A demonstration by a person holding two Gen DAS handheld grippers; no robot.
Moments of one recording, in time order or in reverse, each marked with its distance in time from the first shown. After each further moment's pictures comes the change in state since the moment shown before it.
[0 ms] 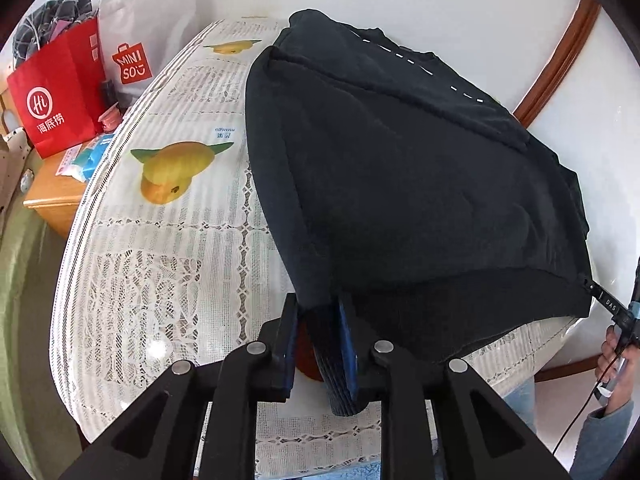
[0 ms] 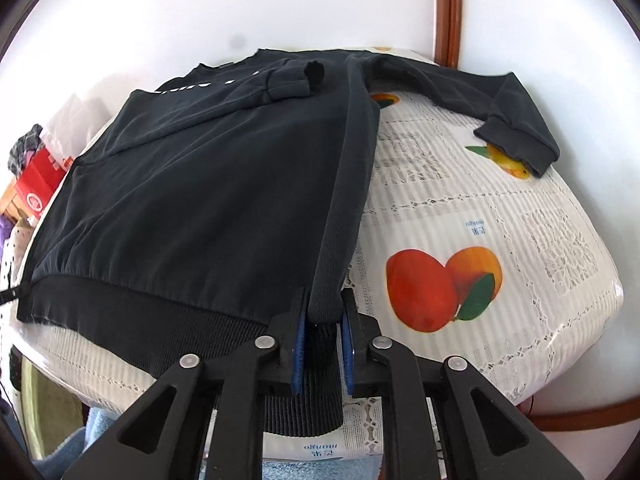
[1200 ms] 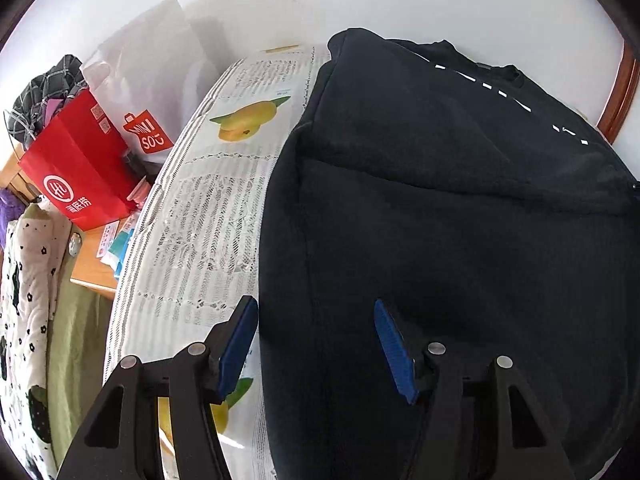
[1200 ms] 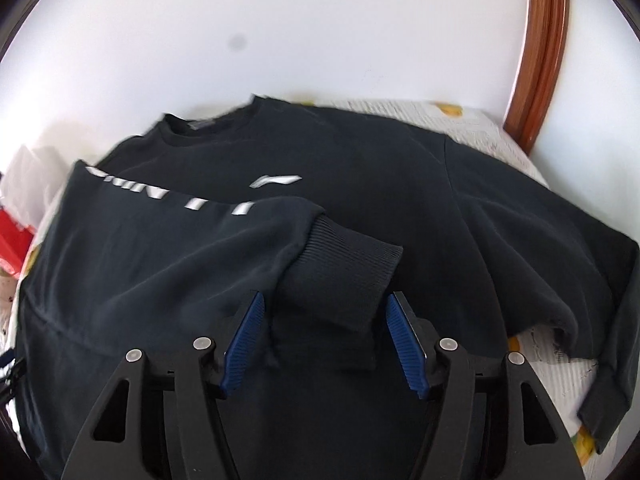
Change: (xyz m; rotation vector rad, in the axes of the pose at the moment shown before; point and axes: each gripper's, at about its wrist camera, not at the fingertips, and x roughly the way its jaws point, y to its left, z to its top) left arm 0.081 -0.003 0.145 0.043 -0.037 0.316; right arm 0.166 0.062 0.255 -0.041 0.009 -0.008
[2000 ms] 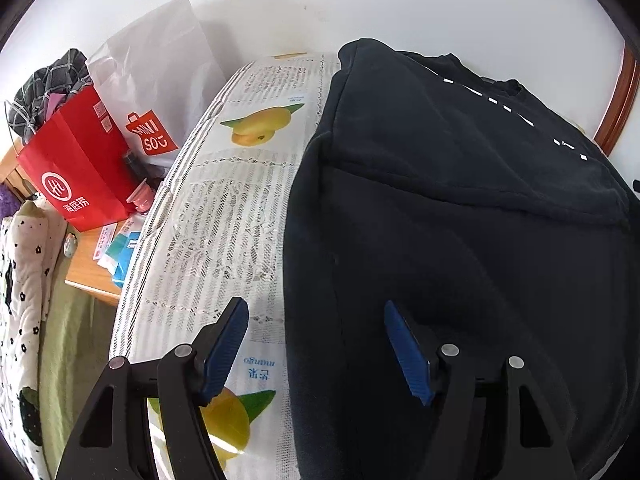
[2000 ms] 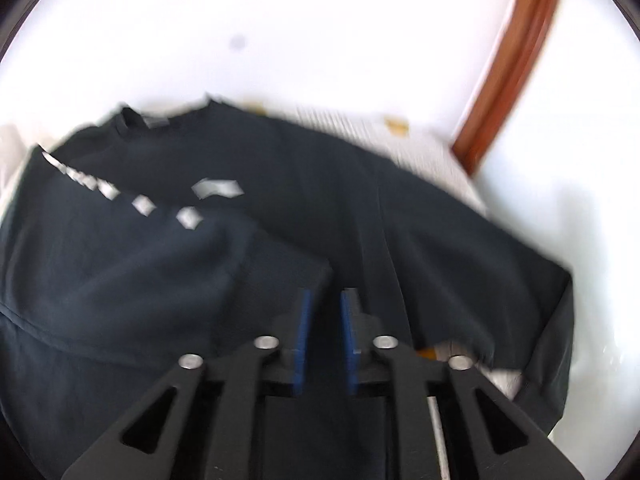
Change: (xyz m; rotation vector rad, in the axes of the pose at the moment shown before) left arm 0.000 0.022 0.003 -0.029 -0.034 -0.028; right arm -0.039 0.012 0.013 -0.092 -0.049 -0.228
